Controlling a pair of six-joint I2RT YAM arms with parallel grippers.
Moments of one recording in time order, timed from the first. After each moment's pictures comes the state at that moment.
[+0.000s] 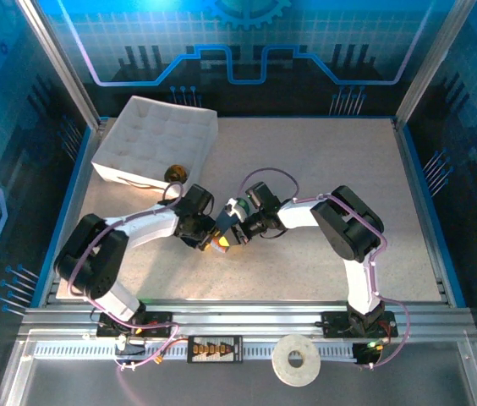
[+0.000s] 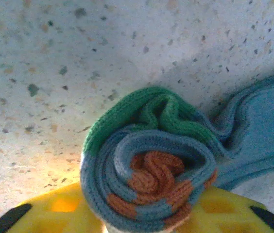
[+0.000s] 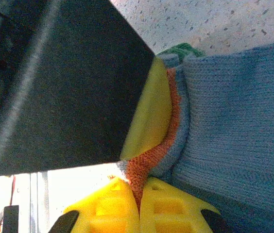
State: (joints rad) left arm -0.49 1.61 0.84 -0.49 0.20 -1.41; right arm 0.66 2.03 1.05 -0.01 -0.85 0.14
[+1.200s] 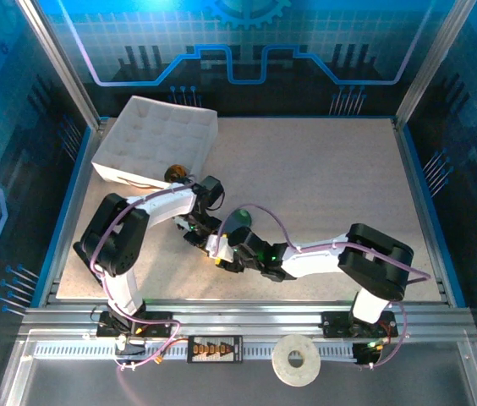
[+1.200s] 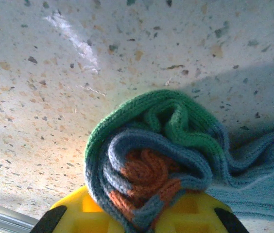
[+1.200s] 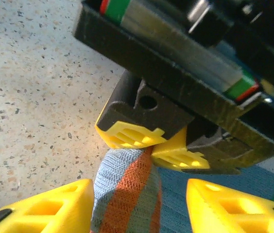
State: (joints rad) left arm -0.50 1.82 1.13 -0.96 0.29 -1.48; right arm 1.09 1.70 0.75 0.26 0.14 -0.36
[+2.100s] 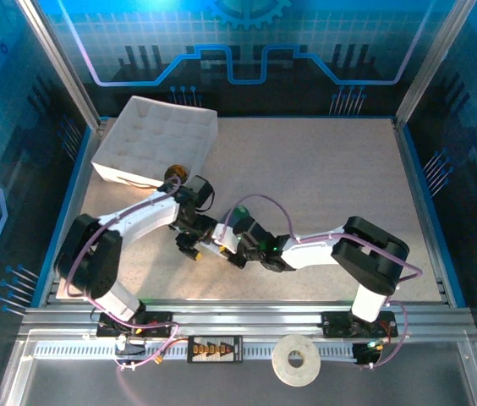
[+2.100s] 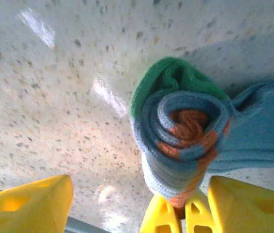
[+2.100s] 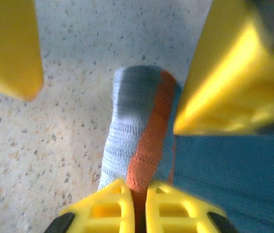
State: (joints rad) left arm -0.48 1.57 1.01 -0.90 0.27 -1.53; right arm 0.98 1.74 0.76 0.24 -0.05 -0.18
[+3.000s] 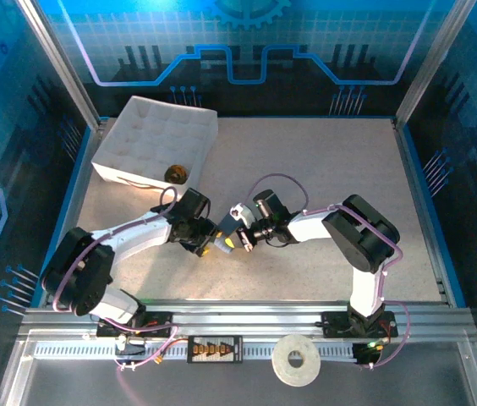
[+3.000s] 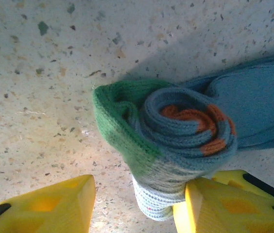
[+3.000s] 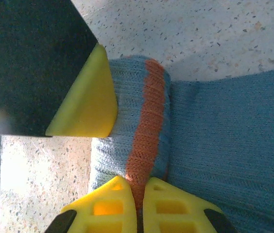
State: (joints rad) left arm -0.51 1.48 0.77 -0.47 0.24 -1.42; right arm 0.69 1.89 0.85 0.21 -0.64 0.11
